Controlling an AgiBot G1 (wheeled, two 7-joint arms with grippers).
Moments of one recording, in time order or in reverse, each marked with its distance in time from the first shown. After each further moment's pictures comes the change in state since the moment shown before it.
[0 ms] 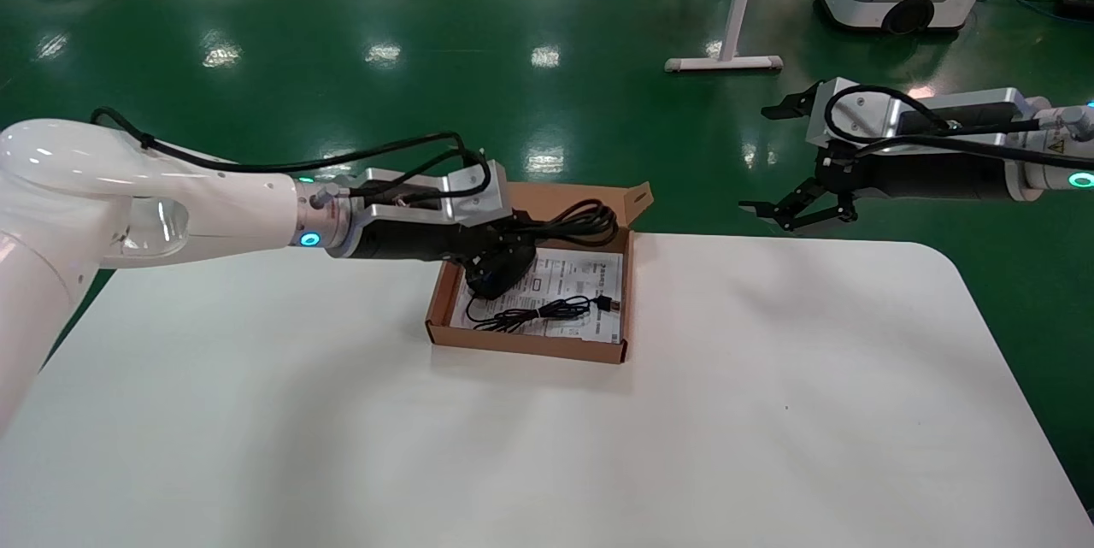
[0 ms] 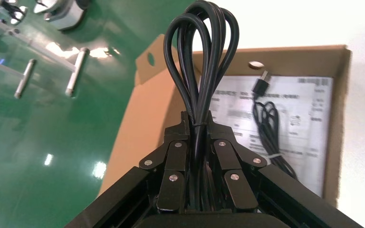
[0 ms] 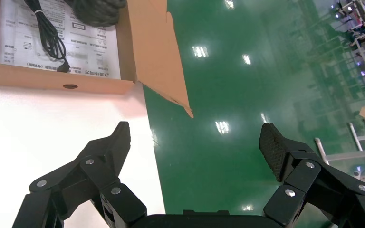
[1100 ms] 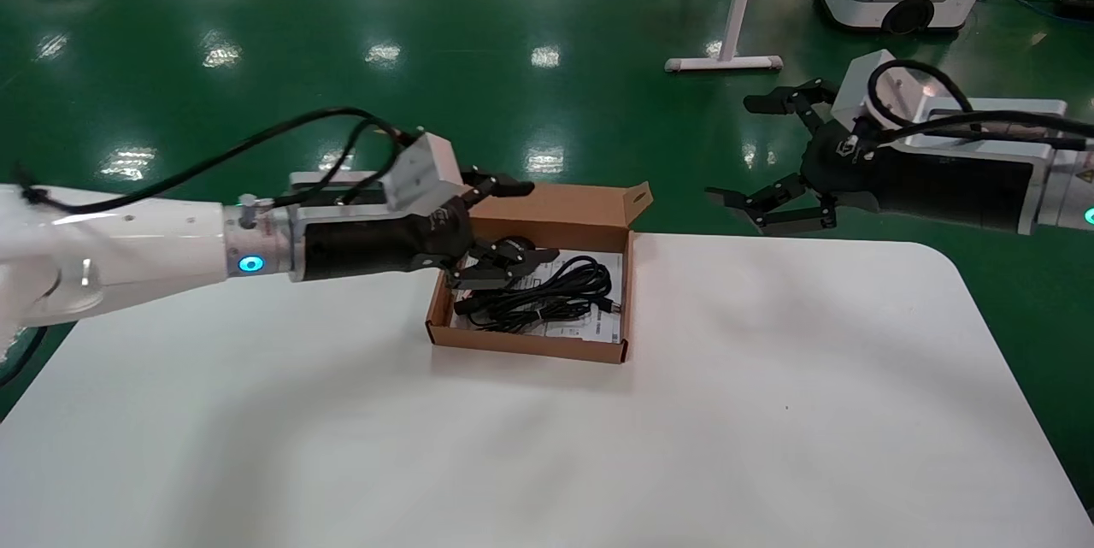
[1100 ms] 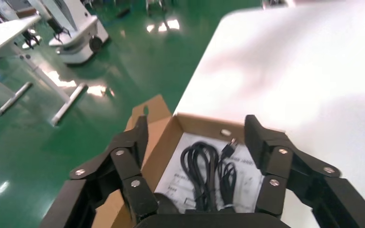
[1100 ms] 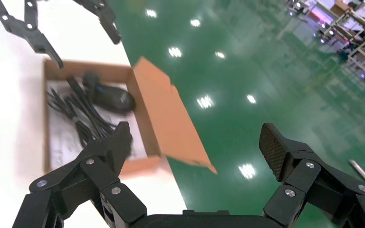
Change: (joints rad) left arm 0.206 -0.218 -0.171 -0.383 -0.150 0.117 -0.235; right arm -0.239 0.130 0.129 0.348 0.225 -0.062 0.265
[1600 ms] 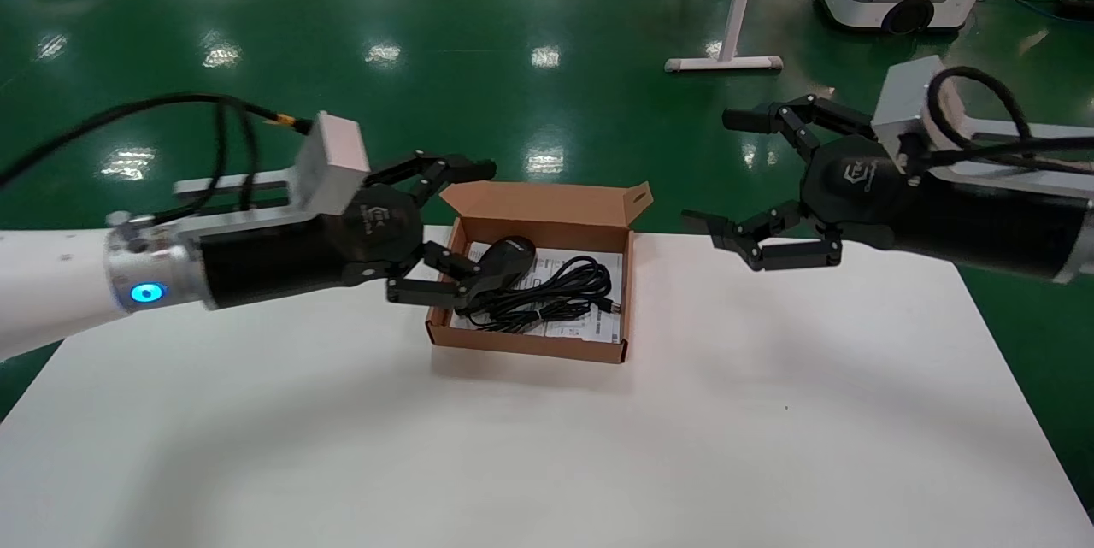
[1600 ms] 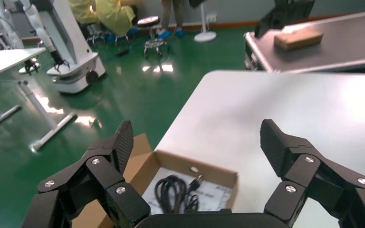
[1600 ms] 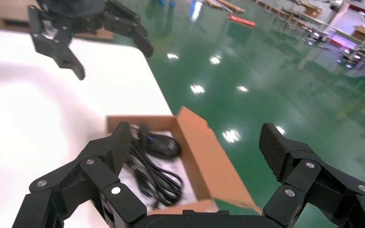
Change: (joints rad) left arm 0.166 -0.180 -0.145 -0.309 -0.128 0.091 -0.189; right arm -0.191 0.102 0.090 0.299 0.164 -0.058 0.197
